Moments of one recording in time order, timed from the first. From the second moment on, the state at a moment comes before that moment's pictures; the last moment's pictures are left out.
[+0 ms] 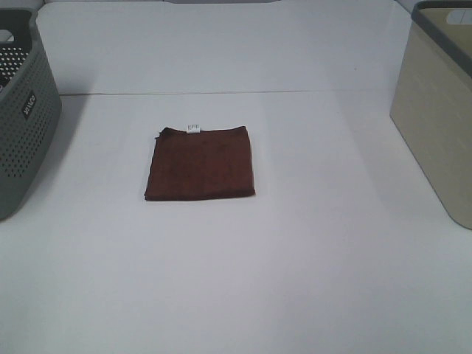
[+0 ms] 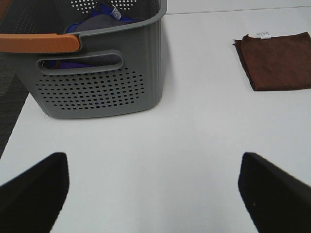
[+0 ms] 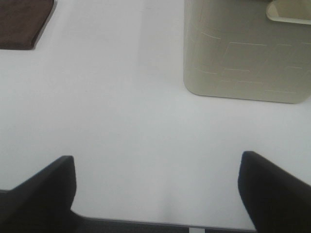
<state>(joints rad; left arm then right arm) 0.02 -0.01 -0.50 0.00 1.05 0.03 -0.01 0.00 -0.46 0.07 1.11 -0.13</state>
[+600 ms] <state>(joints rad) 0.02 -0.01 -0.50 0.00 1.05 0.03 -0.01 0.00 -0.46 0.07 1.11 -0.13</state>
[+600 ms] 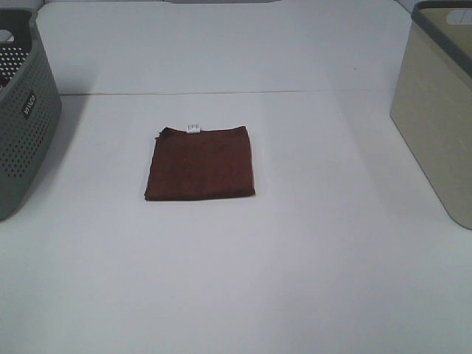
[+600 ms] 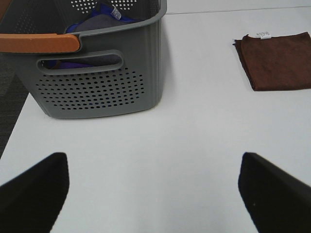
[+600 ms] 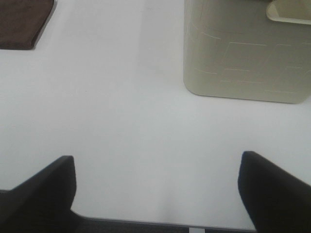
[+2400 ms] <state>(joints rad) 0.02 -0.01 -0.50 0.00 1.05 0.03 0.11 1.48 -1.06 0.77 0.95 -0.47</state>
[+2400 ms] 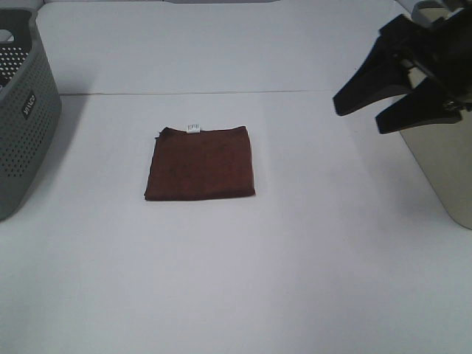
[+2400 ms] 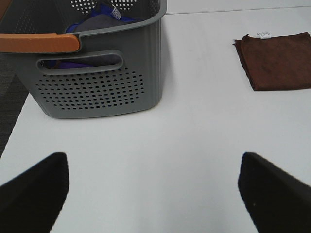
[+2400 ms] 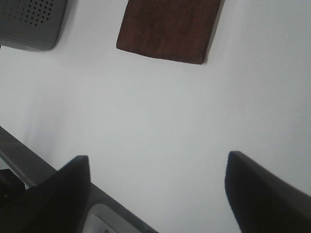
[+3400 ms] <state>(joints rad) 0.02 -0.01 -0.50 0.00 1.05 0.03 0.27 2.27 -1.62 0.91 0.94 -0.47</state>
